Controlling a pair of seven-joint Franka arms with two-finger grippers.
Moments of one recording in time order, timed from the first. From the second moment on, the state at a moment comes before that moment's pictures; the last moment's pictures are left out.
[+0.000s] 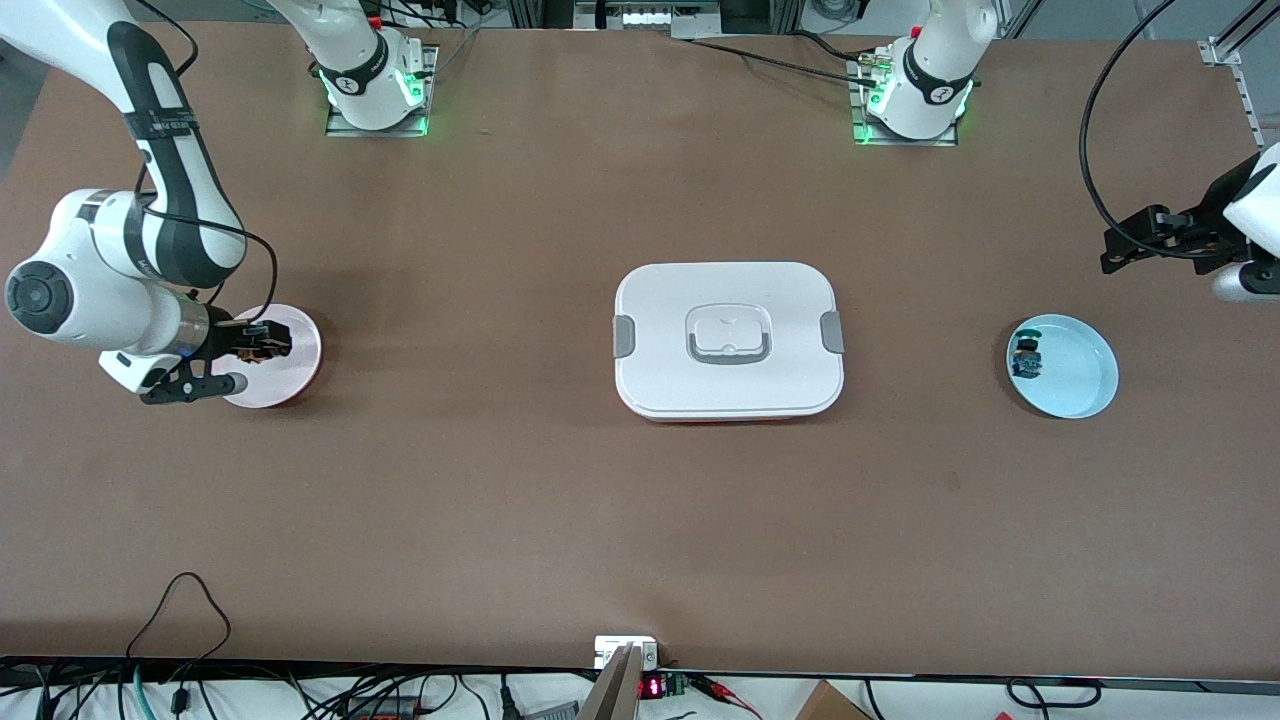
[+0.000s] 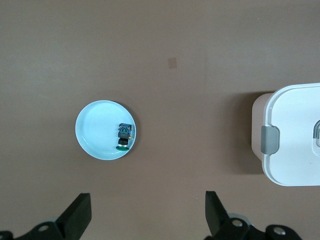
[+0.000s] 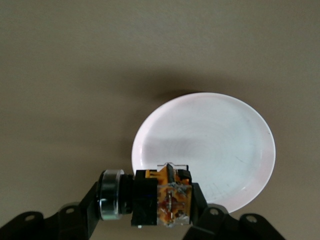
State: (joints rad) left arm 0.11 0.08 -0.11 -1.49 0.04 1.51 0.01; right arm -0.14 0.33 0.06 -1.94 -0.02 2.08 -0.23
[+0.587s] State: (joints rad) left arm 0.11 0.08 -0.11 -1.49 0.04 1.51 0.01; right arm -0.04 0.17 0.14 -1.71 0.25 1.76 -0.24
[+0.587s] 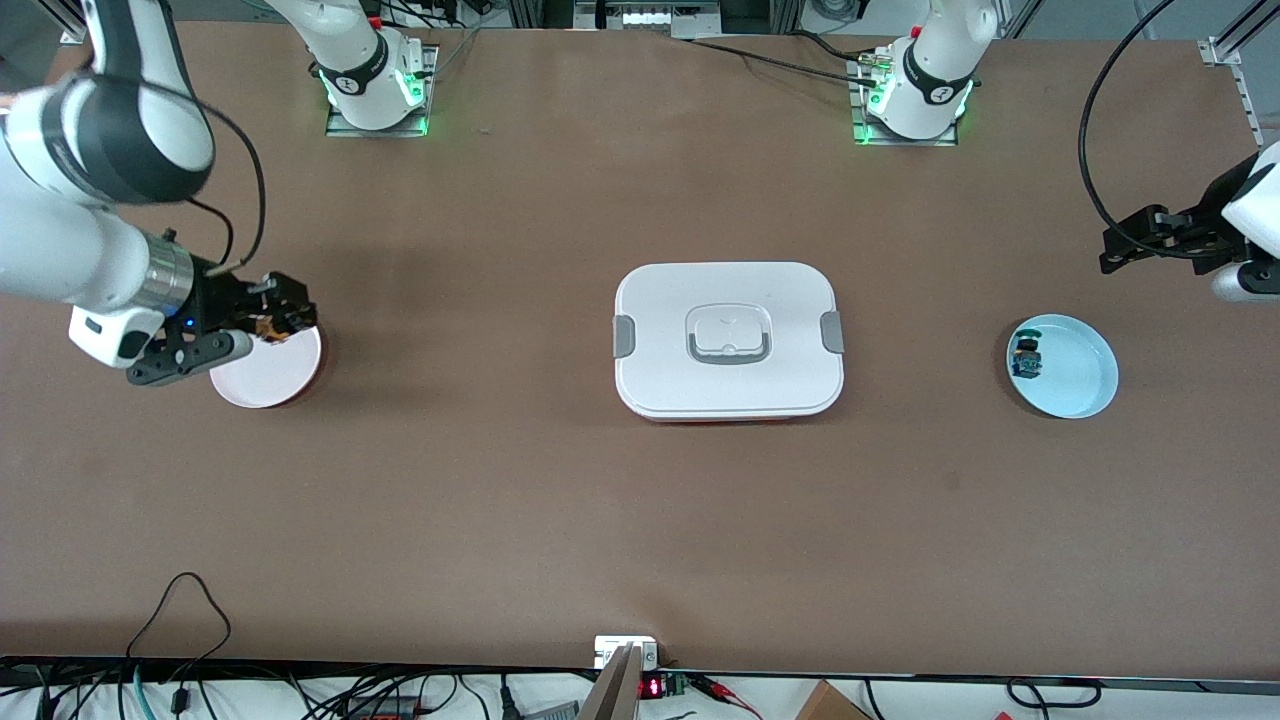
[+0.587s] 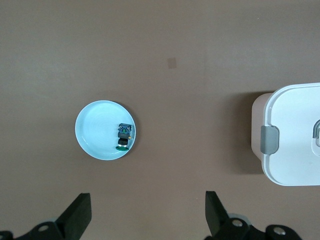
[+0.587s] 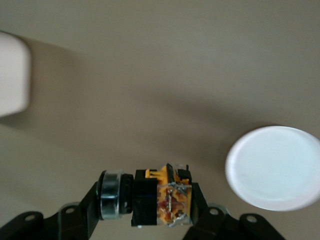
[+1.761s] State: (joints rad) left arm 0.10 0.08 -0.12 -1.49 0.04 1.51 0.01; right arm 0.24 0.16 0.15 -1.67 0.99 1.84 -0.90
